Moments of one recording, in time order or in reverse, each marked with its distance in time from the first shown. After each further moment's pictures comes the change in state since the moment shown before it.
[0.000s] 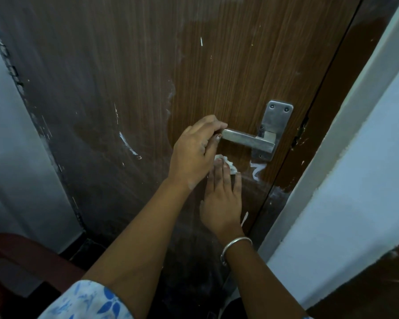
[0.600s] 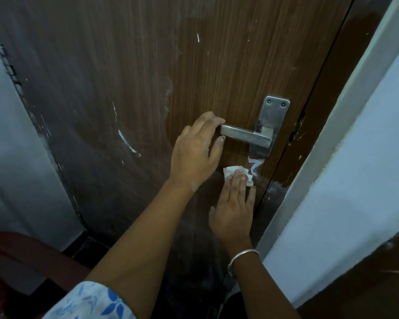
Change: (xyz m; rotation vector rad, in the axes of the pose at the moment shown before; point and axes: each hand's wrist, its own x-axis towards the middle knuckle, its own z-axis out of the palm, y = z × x) left_hand -0.006 0.009 0.002 0.183 -0.101 -0.098; right_hand -0.030 0.018 0.025 0.128 0.017 0.143
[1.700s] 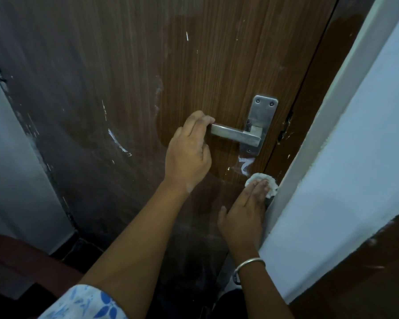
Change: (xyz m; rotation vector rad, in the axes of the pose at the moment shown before) left_hand -0.001 0.013 0.003 -0.016 0.063 -0.031; right_hand -0.012 0.028 -0.014 0.162 -0.038 0.297
